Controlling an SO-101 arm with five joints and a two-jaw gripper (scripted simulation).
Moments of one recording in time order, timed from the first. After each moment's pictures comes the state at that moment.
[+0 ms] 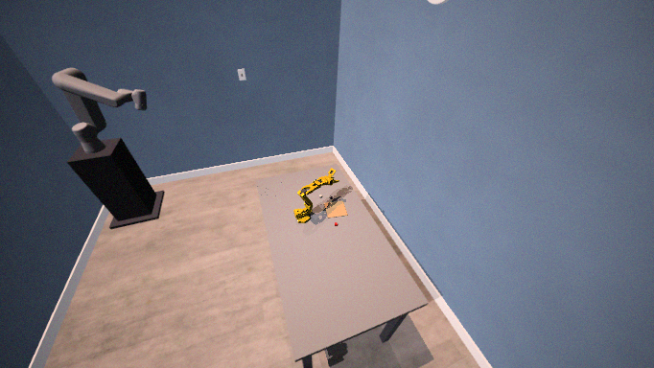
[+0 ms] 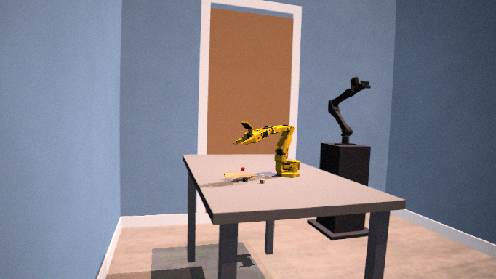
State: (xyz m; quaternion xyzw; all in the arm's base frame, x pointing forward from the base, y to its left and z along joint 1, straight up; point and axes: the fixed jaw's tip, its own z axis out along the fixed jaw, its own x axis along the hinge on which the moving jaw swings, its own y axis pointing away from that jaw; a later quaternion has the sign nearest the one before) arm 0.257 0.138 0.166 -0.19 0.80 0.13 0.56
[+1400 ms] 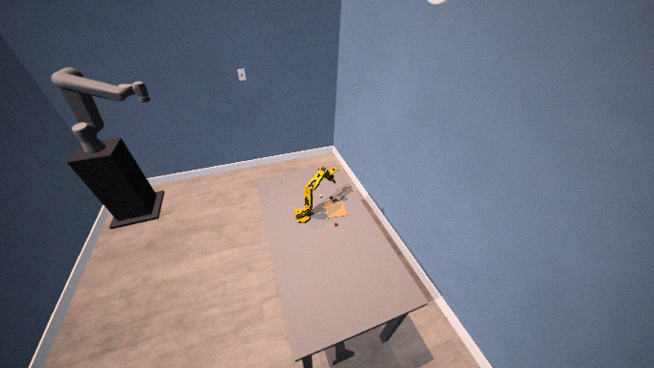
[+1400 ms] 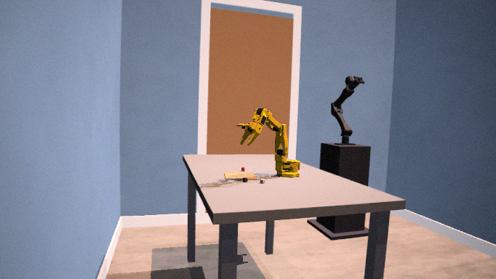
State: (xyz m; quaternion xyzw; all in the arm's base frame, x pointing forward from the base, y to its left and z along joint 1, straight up) arm 0.225 0.129 0.163 -0.22 0.94 0.07 0.25
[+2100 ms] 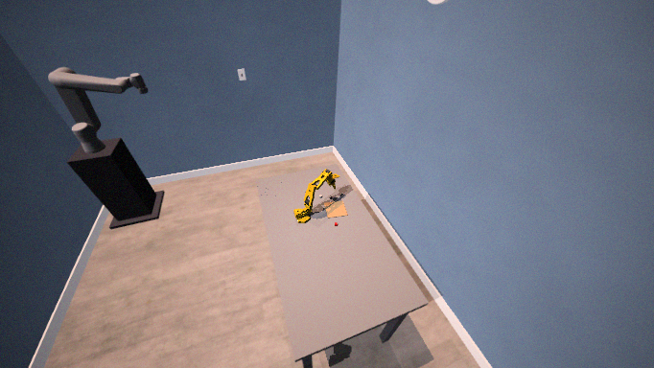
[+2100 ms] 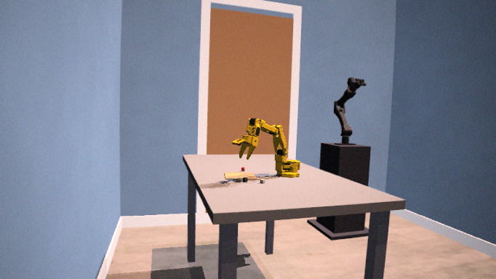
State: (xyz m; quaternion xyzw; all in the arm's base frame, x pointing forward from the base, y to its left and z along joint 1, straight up) arm 0.229 0.131 0.104 -0.22 0.97 0.03 0.12
